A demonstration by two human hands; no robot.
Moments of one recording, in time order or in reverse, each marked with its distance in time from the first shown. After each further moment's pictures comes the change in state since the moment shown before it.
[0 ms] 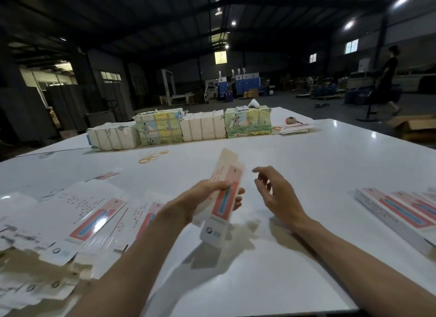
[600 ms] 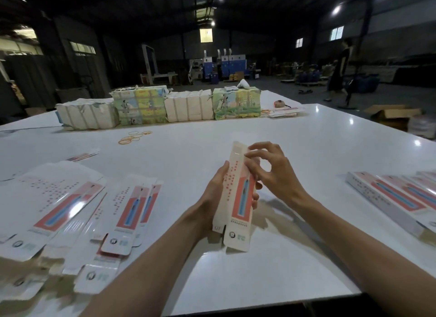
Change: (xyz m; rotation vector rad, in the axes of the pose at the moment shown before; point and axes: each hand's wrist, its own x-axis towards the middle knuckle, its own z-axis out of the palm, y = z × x) left_hand 0.035 -0.058 0.041 -0.202 -0.148 0.141; right_hand 0.012 -0.003 -0.009 0.057 -0.057 0.083
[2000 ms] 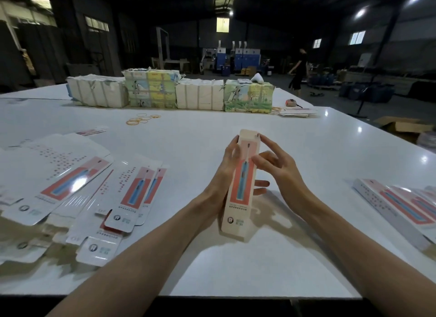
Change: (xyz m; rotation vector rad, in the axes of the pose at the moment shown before) left_hand 0.004 0.001 0.011 0.066 0.127 0.221; right_hand -0.009 -0.015 0.000 0.545 -0.155 0.236
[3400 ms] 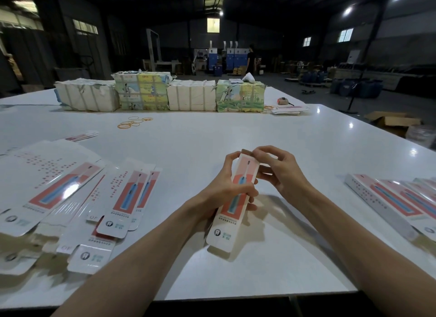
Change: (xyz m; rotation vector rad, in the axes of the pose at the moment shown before) left_hand 0.001 -0.009 -0.010 0.348 -0.125 -0.124; right_hand 0.004 -0.006 -0.010 0.287 0.146 0.295
